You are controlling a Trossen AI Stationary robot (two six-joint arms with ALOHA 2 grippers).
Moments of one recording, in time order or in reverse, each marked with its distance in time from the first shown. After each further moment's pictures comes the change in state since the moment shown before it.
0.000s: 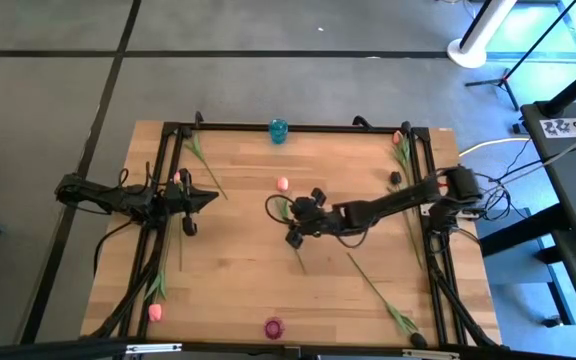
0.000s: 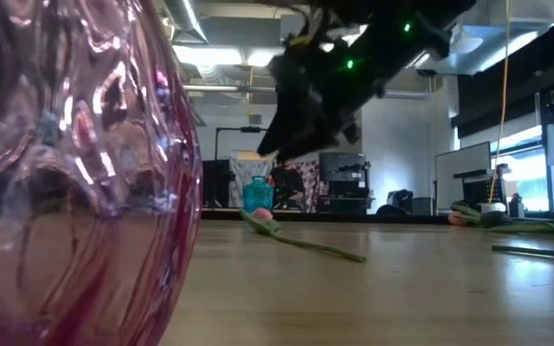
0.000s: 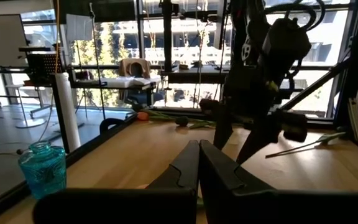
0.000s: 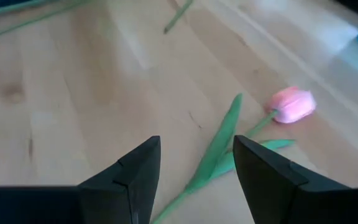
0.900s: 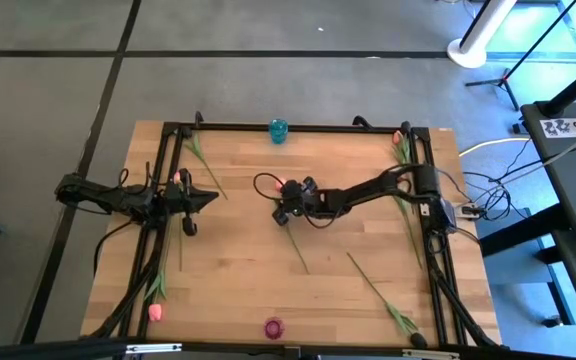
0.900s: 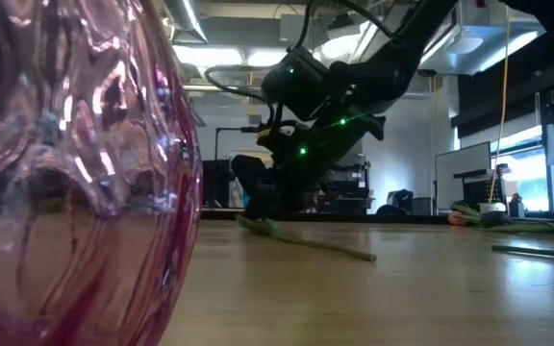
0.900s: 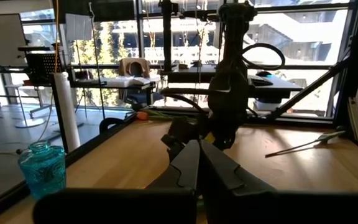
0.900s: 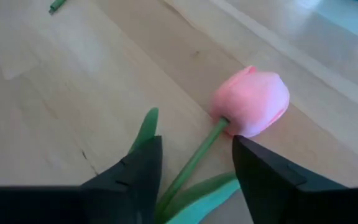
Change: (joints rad) left arm 0.000 0.000 0.000 0.000 0.001 0.000; right arm -0.184 0.267 0.086 0.130 -0.008 0.022
